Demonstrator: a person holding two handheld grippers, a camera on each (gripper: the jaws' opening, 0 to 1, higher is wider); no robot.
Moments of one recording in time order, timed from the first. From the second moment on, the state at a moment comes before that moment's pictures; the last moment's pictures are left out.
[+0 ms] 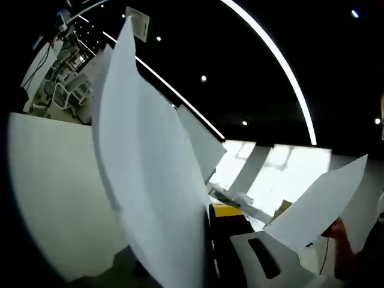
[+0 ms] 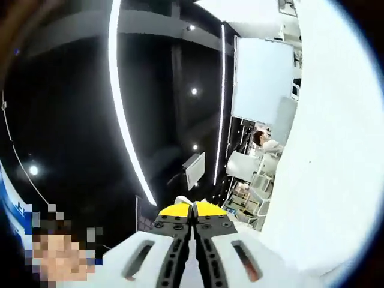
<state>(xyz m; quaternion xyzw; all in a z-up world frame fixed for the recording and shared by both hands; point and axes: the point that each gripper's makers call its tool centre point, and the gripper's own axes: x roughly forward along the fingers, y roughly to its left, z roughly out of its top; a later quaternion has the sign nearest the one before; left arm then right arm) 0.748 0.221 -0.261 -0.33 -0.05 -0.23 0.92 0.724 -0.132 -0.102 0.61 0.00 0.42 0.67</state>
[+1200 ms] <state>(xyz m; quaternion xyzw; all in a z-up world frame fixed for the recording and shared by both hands) 0.746 0.219 -0.261 -0.32 -0.05 -0.23 0.92 0.789 -0.191 -0.158 0.80 0.00 0.28 0.53</state>
